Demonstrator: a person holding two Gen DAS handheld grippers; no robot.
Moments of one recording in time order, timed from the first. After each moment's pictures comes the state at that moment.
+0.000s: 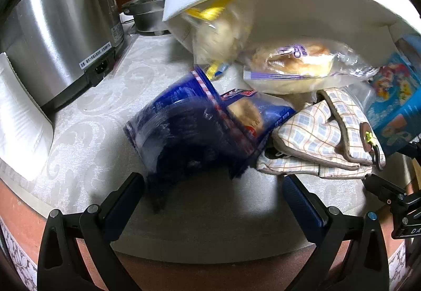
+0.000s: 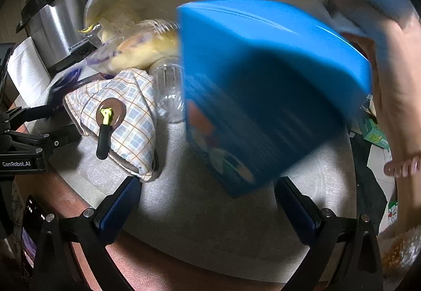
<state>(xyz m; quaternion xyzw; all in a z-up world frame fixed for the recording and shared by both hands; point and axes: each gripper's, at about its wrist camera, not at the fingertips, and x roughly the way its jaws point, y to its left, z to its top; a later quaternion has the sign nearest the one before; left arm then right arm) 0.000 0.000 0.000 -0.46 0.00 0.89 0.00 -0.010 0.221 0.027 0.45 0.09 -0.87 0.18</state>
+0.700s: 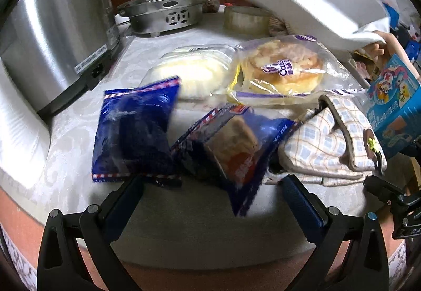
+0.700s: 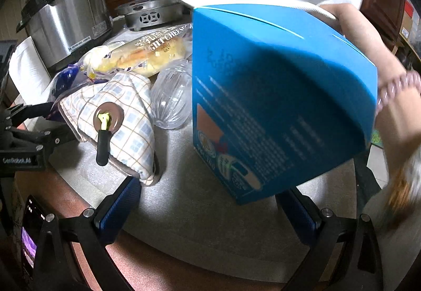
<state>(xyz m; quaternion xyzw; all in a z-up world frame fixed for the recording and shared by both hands) -0.010 -0.004 0.000 -0.46 0.00 0.89 0.02 -0.011 0.222 0.027 0.45 0.09 -0.87 0.18</state>
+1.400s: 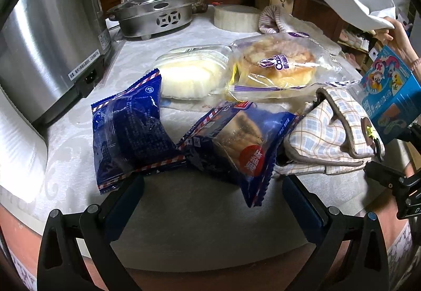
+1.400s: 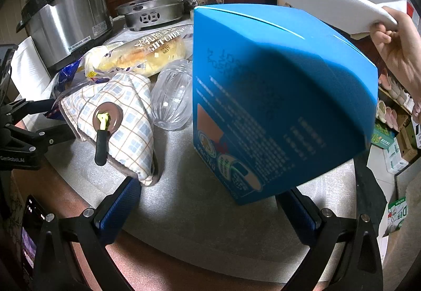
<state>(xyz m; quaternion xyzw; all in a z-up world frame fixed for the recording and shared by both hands) -0.006 -0.012 0.001 -0.46 0.02 0.89 0.05 -0.011 0.222 0.027 0.45 0.09 -0.87 0.18</state>
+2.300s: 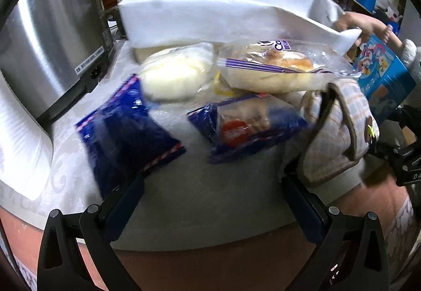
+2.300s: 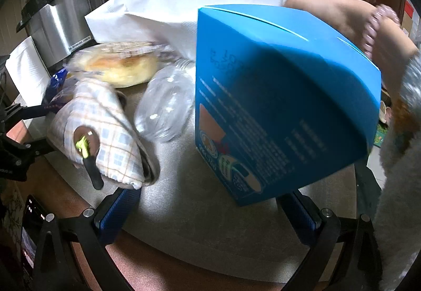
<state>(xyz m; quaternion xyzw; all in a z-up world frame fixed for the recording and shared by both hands) 0.014 -0.019 0.000 -0.45 0.04 0.89 0.08 -0.010 0.221 0.027 0.45 0.09 -0.87 0.18</state>
